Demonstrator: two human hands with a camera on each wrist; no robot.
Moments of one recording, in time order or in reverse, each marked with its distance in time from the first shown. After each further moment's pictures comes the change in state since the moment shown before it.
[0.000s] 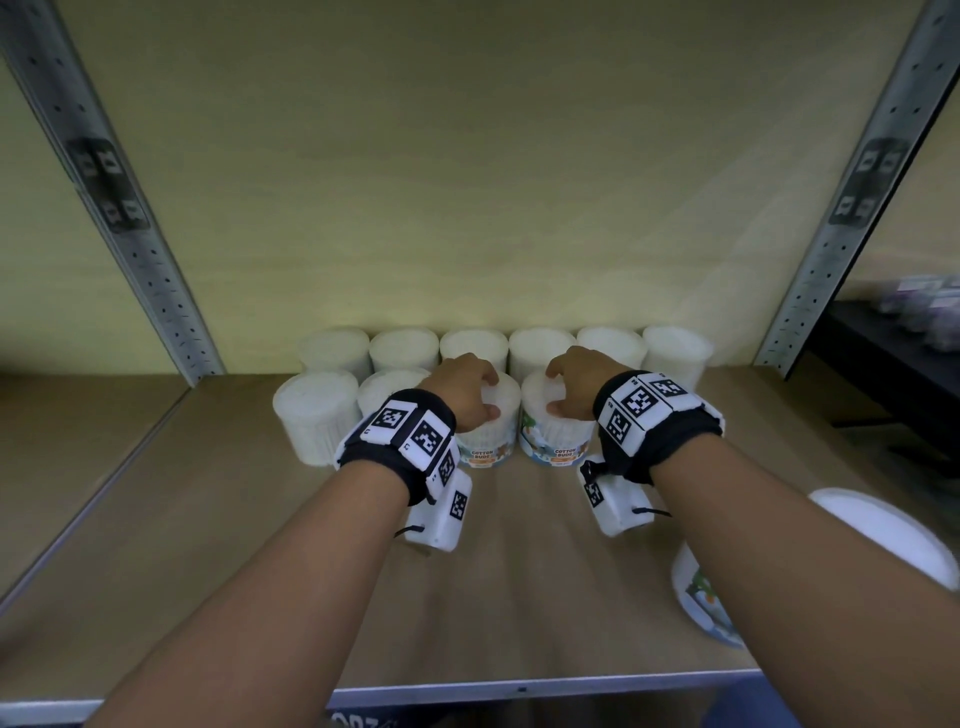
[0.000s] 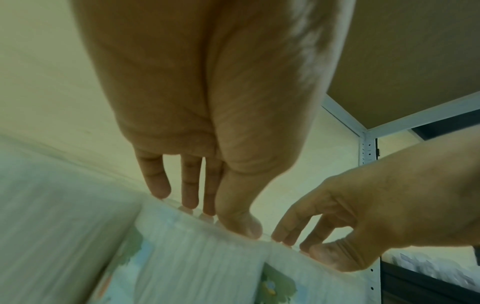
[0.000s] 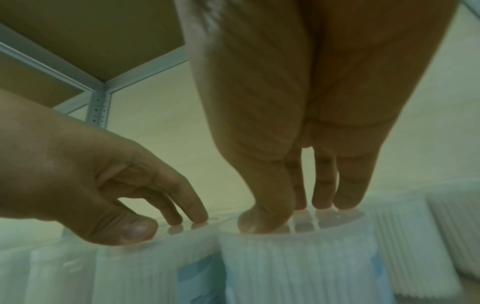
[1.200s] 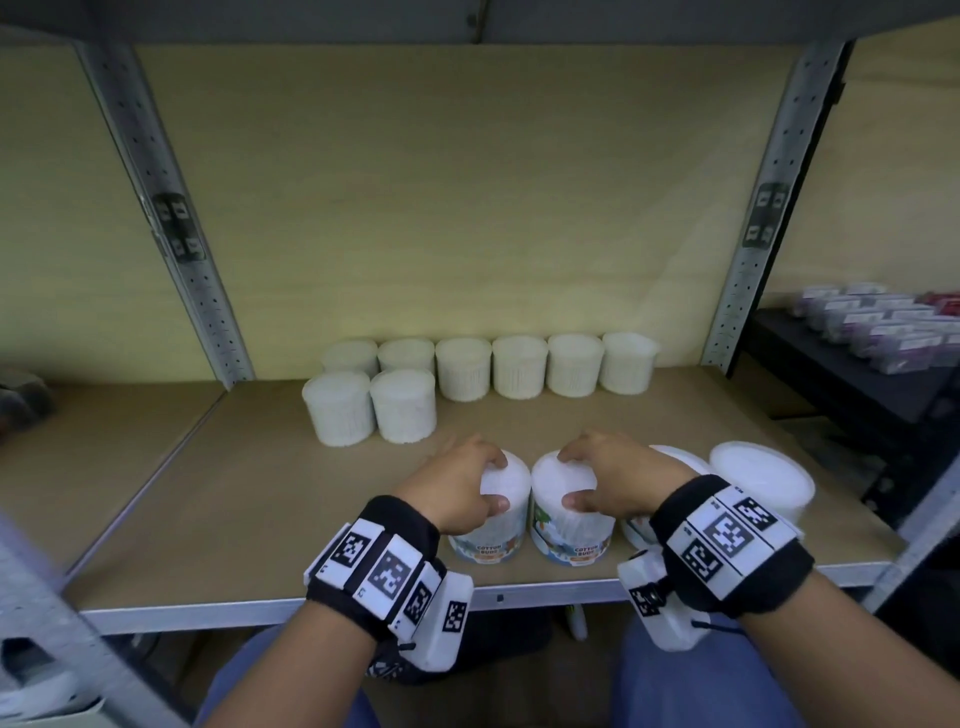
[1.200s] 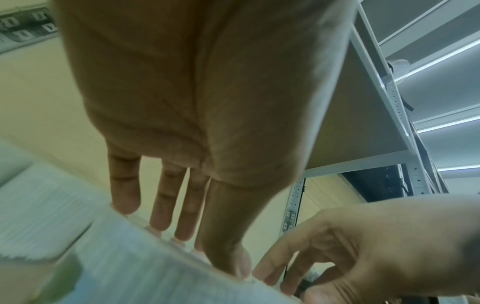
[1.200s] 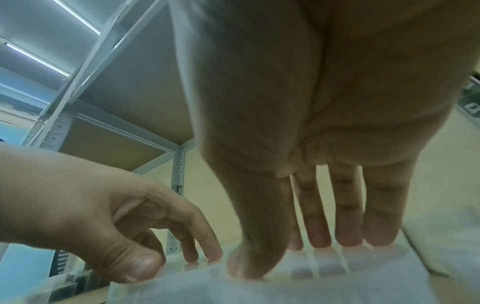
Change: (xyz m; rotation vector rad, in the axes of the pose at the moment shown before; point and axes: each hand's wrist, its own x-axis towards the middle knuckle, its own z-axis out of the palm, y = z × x) left_hand -0.160 0.036 0.035 -0.032 -0.044 0.115; right_hand -0.170 0.016 0.034 0.203 -0.064 -0.074
